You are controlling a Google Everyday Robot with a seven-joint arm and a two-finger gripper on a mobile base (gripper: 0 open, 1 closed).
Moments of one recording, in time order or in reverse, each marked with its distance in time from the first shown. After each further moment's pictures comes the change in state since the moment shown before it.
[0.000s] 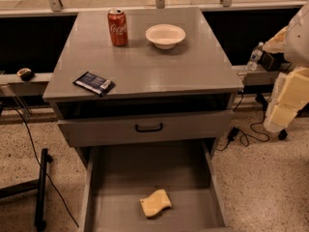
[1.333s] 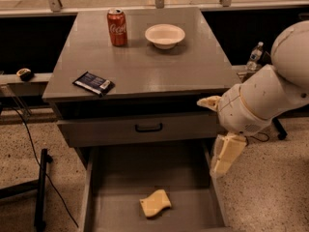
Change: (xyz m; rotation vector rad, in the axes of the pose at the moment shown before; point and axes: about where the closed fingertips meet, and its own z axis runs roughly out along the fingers) arm -0.052 0.063 0.152 -0.152 -0.284 -0.247
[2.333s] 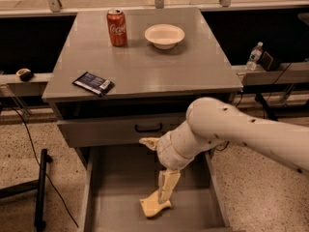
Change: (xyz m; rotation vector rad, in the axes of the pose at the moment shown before) arm -0.054 0.025 0.196 -0.117 -0.182 -0.272
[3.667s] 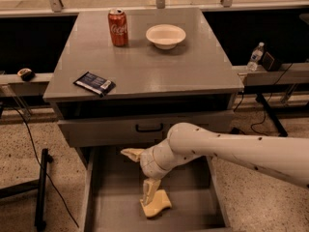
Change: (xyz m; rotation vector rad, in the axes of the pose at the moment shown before) arm 0.010 -0.022 0.112 0.053 -0.107 -0.228
